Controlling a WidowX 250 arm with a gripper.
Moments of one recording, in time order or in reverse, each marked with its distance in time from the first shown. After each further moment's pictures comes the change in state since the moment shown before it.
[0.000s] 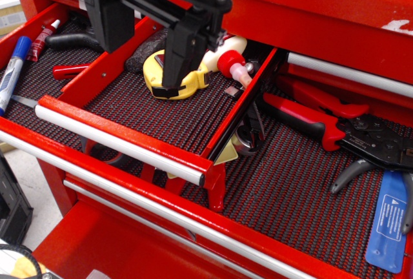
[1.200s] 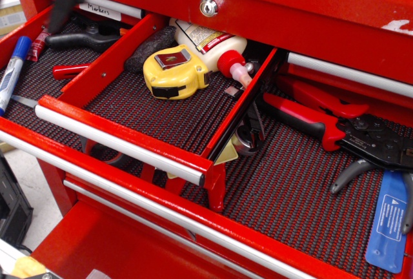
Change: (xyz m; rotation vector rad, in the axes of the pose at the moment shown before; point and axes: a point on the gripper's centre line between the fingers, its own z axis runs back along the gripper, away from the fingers) arm 0.029 0.190 -0.081 0.348 0.133 0.623
